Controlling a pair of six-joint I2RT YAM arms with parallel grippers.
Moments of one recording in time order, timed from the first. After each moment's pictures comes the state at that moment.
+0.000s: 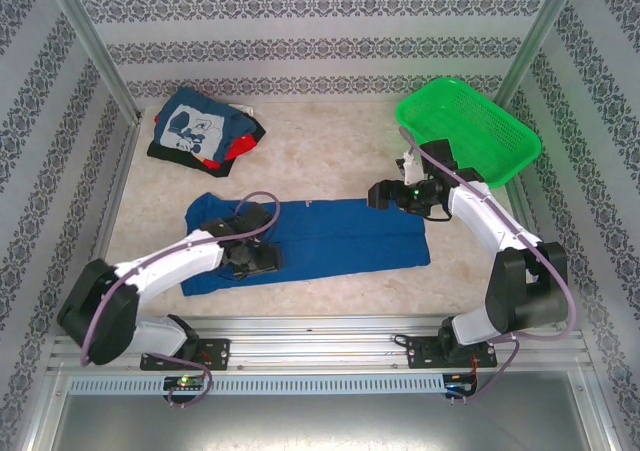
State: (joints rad) left arm -0.62 1.30 0.78 -0.72 0.07 -0.84; right arm 0.15 1.48 1.07 -0.70 -0.48 0.23
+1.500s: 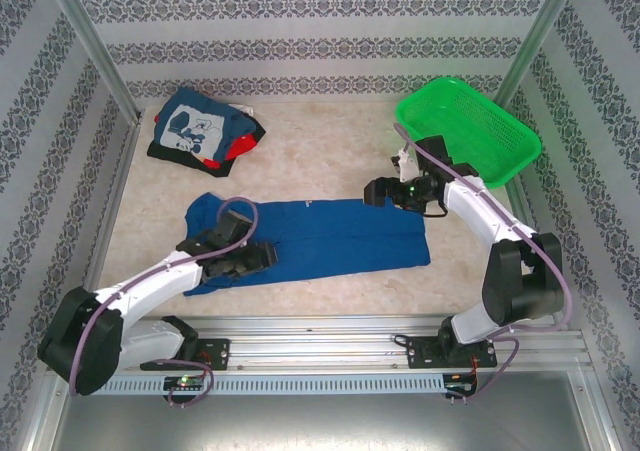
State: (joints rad) left arm -0.53 1.18 0.54 -0.44 0.14 -0.83; right arm 0.17 1.53 1.12 -0.70 -0.50 0.23
